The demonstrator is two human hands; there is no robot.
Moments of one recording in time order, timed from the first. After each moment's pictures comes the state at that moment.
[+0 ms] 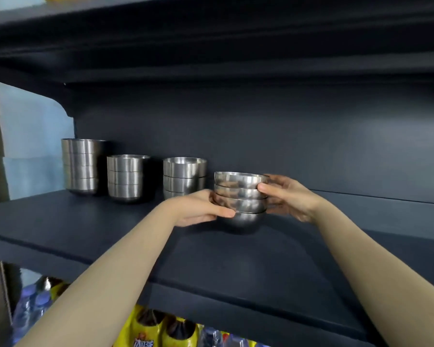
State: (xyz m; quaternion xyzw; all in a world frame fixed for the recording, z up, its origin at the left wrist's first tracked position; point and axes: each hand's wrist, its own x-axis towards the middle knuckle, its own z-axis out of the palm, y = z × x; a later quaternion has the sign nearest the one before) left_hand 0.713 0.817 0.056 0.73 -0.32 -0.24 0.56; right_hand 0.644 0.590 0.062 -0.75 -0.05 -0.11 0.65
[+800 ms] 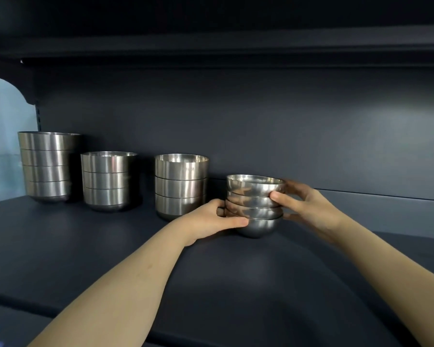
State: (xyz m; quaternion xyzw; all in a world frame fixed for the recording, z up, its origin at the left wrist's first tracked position) left_hand 0.795 0.792 0.008 0.79 -0.34 -0.15 0.49; right_hand 0.678 0.583 0.032 -0.78 -0.02 -0.24 0.58
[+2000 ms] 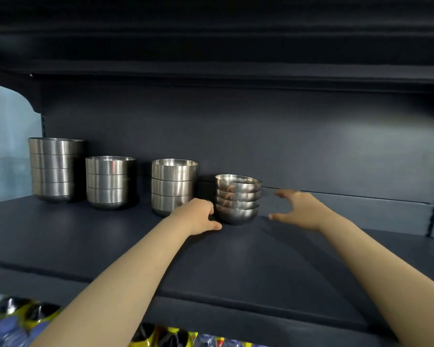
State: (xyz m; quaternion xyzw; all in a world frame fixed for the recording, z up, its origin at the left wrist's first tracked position) left_hand 0.734 0.810 0.038 0.92 -0.36 0.04 0.14; right_hand 0.606 0.593 0.062 -0.97 0.14 -0.17 0.12
